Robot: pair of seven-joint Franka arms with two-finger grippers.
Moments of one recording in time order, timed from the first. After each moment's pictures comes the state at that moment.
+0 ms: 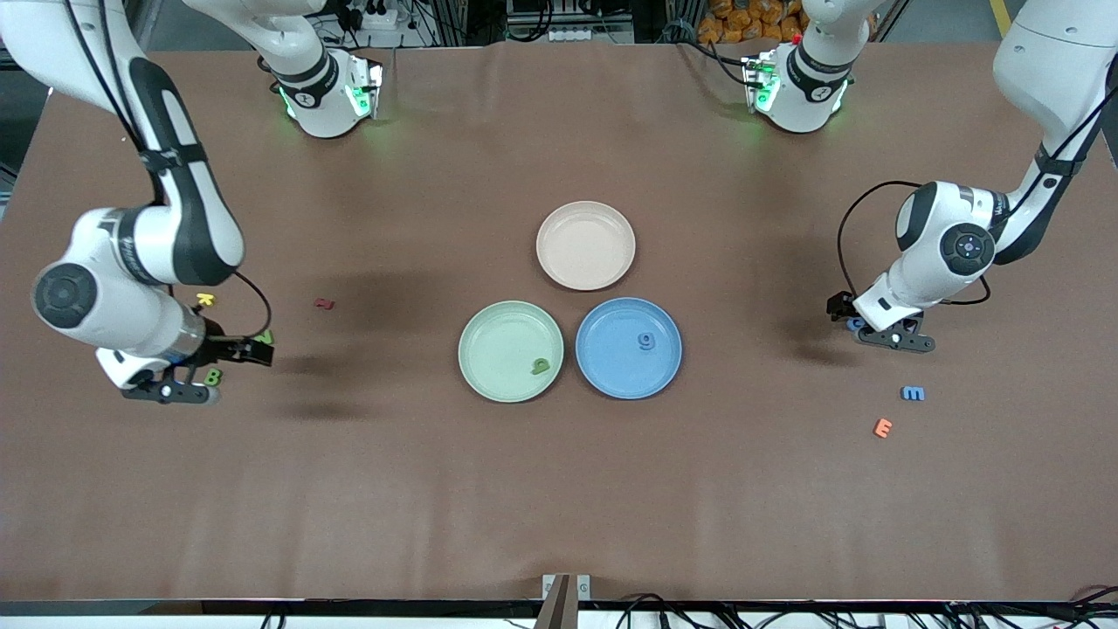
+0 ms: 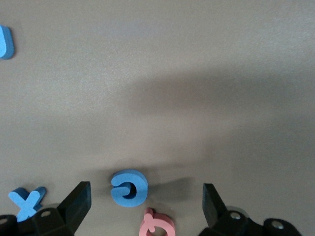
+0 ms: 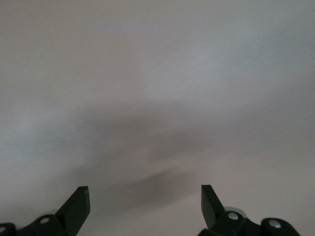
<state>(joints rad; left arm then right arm) 0.54 0.44 -0.44 -2.29 0.49 2.62 -0.10 -0.05 0.36 0.03 -1.88 -0.04 2.19 0.06</state>
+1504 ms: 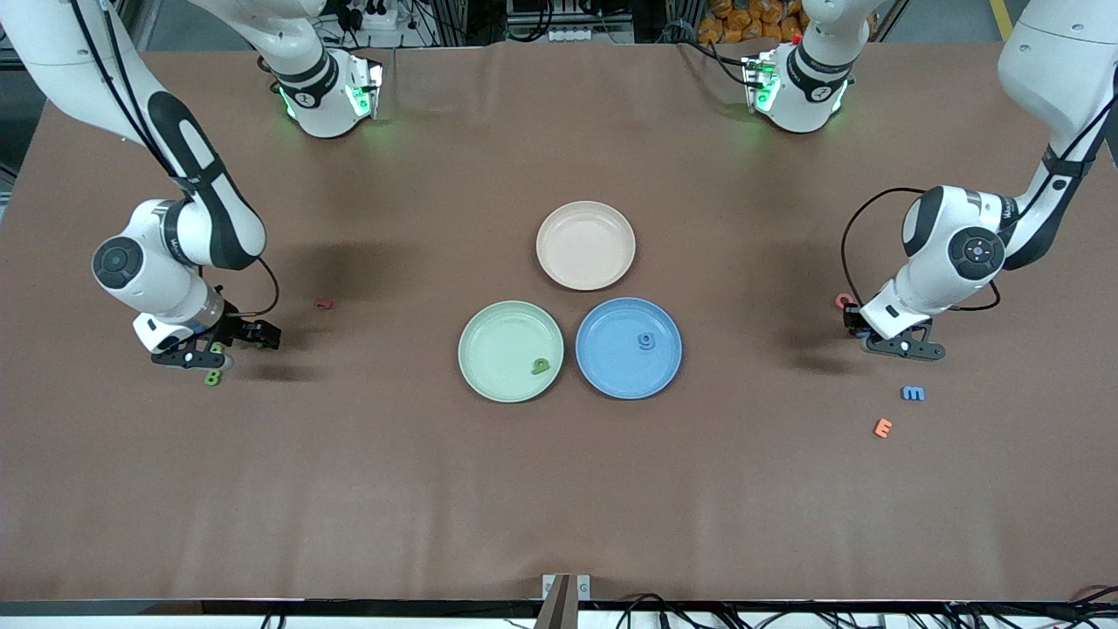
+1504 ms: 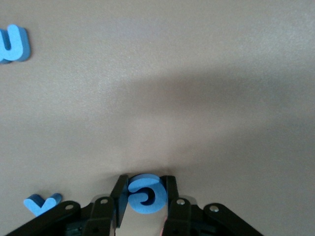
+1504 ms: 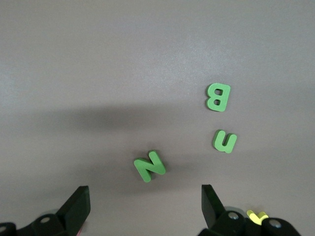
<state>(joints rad) 0.54 0.43 -0.47 -2.22 0.49 2.57 -0.12 -0.15 0.44 0.02 -2.22 -0.04 2.70 -0.02</state>
